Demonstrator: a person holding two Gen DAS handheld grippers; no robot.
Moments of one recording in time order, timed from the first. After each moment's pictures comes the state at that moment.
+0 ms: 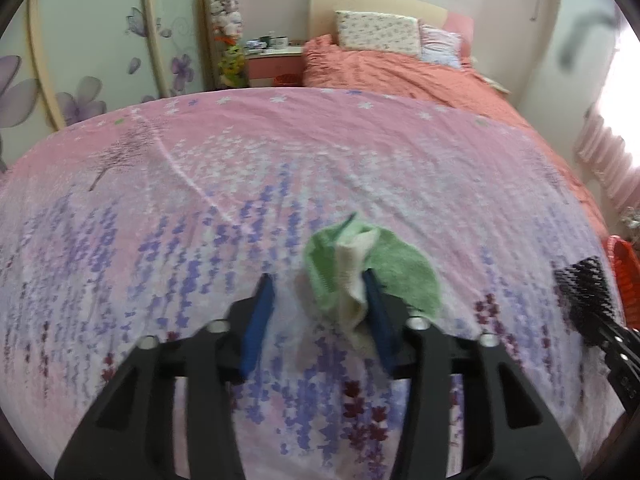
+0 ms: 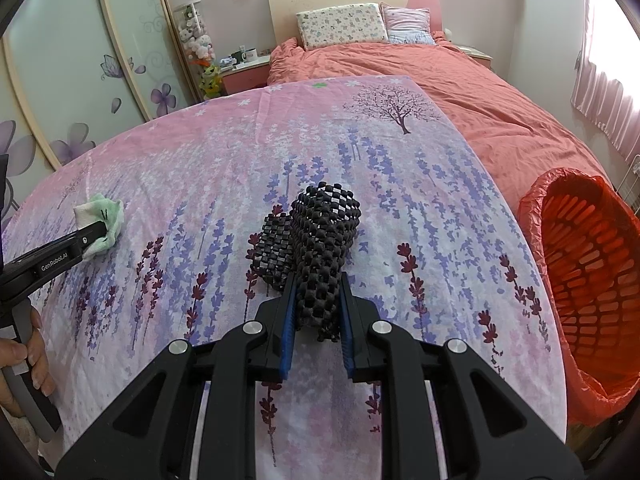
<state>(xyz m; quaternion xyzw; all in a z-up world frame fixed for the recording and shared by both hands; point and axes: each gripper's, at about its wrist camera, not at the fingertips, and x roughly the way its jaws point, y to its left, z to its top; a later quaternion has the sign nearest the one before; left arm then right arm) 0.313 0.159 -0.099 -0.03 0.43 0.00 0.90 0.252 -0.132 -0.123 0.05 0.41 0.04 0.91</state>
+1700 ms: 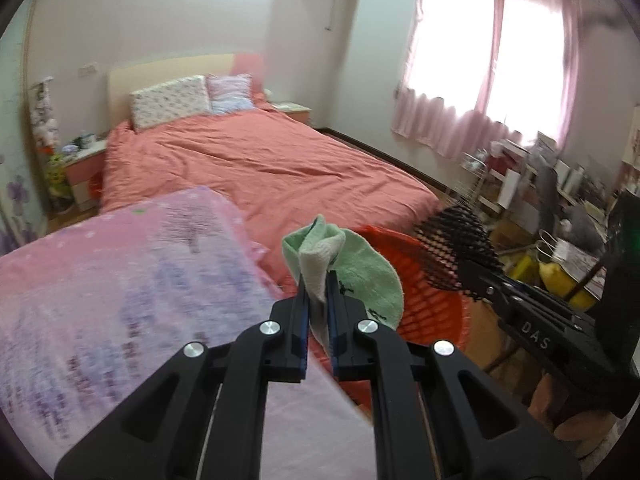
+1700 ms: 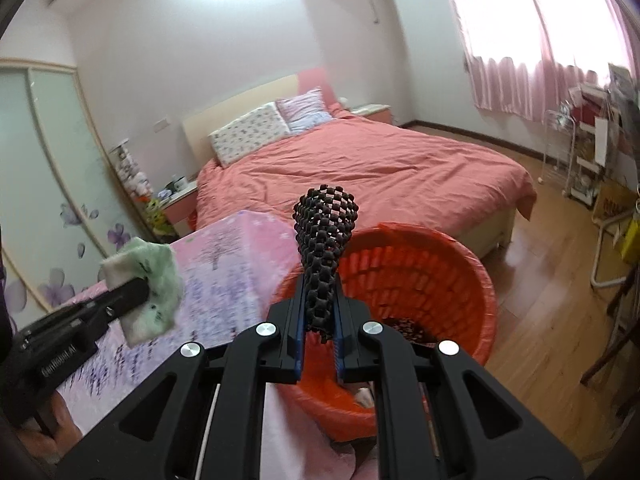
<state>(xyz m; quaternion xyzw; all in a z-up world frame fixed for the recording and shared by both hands) 0.216 -0.169 0.011 0.04 0.32 -0.31 0.89 0.139 -0.358 -0.045 0.19 0.26 -0.09 0.94</state>
